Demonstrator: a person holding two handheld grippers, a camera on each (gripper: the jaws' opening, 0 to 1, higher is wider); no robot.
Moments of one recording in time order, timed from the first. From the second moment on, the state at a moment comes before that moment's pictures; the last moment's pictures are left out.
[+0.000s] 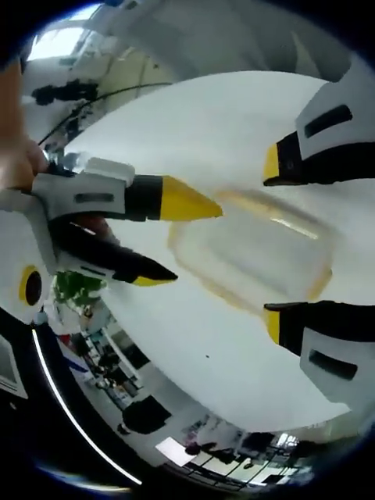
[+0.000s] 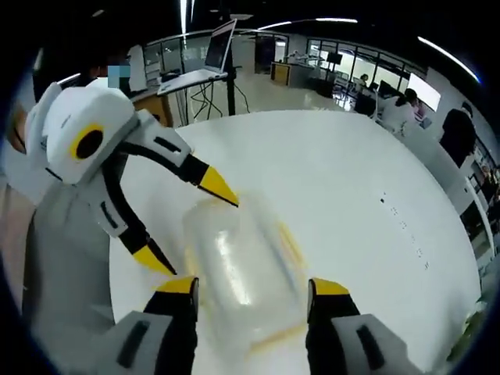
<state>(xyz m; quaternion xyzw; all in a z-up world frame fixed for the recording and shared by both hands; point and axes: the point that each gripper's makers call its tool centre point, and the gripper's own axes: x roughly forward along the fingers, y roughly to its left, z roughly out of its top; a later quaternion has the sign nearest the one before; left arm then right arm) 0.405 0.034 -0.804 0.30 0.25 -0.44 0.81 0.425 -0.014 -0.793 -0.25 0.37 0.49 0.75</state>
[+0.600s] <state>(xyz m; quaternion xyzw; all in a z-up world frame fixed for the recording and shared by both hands) 0.401 0.051 -0.805 0.19 0.28 -0.41 0.85 0.402 -0.029 -0.805 -0.22 0.38 0.47 0.76</state>
